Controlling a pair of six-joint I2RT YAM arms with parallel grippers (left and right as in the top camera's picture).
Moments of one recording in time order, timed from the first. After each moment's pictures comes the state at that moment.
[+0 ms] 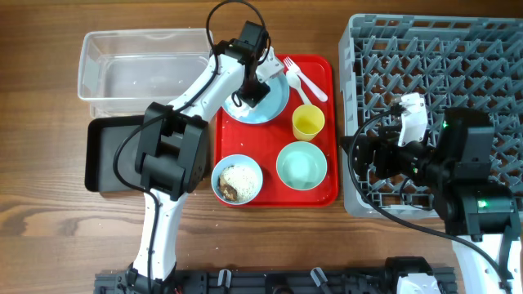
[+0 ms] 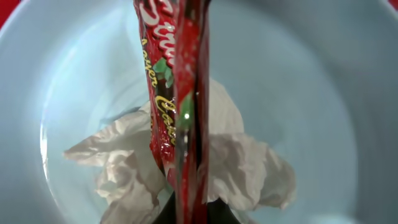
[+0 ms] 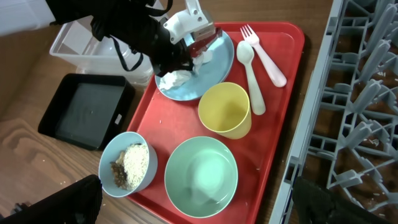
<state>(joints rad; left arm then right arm) -0.42 2.34 1.89 -0.86 0.03 0.39 0.02 0.92 0.97 -0.82 -0.53 0.04</state>
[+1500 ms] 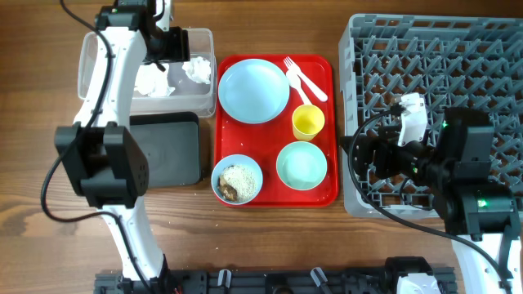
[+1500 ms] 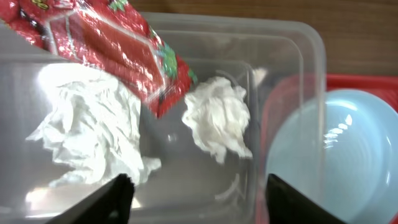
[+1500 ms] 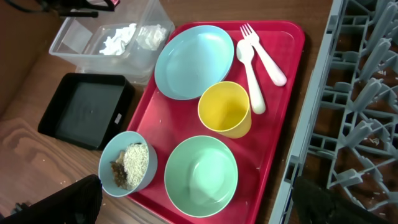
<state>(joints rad) -0.03 2.14 2.01 -1.04 0.10 -0.08 0.02 0.92 0.97 -0.83 -0.53 0.04</state>
